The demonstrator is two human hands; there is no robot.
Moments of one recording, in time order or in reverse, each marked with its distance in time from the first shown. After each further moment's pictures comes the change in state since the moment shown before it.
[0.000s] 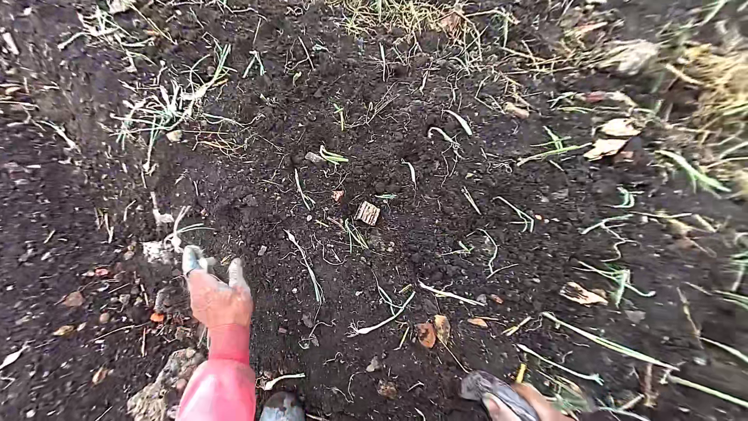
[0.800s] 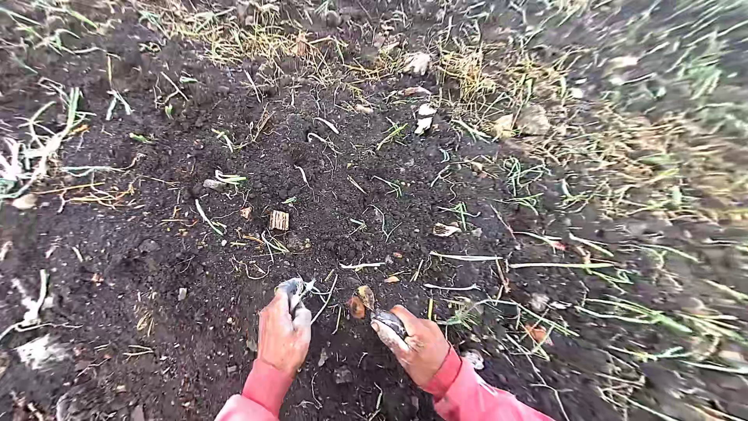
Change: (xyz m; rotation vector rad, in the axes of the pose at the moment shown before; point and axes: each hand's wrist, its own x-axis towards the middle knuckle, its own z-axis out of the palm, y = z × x) left_hand -0.124 0.073 0.055 -0.180 -0.824 0.559; right_hand 0.013 0.013 0.047 -0.125 0.138 0.166
